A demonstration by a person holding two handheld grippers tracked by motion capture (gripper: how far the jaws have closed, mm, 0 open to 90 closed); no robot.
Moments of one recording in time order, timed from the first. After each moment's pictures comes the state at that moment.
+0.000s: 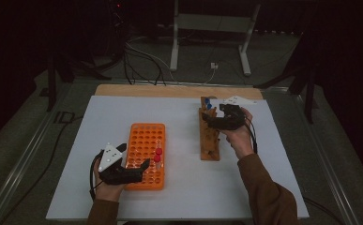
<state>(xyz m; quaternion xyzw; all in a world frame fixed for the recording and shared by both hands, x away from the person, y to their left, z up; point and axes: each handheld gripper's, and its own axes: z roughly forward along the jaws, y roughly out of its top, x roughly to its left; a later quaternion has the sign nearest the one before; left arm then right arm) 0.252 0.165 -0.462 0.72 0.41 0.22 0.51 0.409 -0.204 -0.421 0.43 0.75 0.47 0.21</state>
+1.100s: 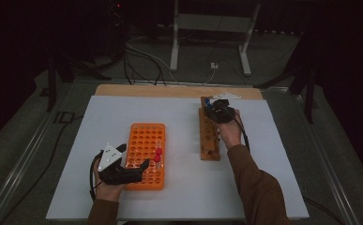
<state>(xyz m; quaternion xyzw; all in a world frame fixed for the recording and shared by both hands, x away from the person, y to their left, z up) 0.253 0.166 -0.465 0.71 0.42 0.22 0.52 0.454 -0.186 -0.454 0.47 0.75 0.39 0.23</state>
